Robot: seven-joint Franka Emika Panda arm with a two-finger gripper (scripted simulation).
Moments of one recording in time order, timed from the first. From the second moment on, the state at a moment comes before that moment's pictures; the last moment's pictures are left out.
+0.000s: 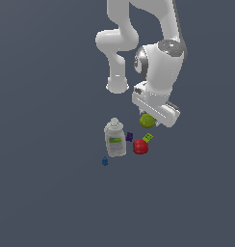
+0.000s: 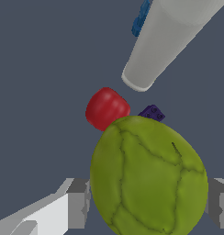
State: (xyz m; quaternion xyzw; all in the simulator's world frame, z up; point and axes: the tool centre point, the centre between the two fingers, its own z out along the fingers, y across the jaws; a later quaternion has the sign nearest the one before) arm -0.058 0.141 0.190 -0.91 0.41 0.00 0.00
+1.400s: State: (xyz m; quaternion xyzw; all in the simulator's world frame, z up) arm 0.067 0.145 0.376 -0.91 0.41 0.00 0.00
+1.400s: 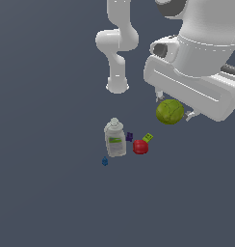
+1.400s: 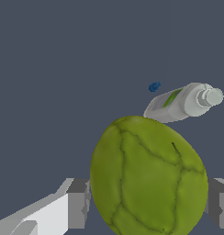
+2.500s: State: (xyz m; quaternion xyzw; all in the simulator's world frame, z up) arm 0.111 0.148 0.435 -0.91 0.41 0.00 0.00
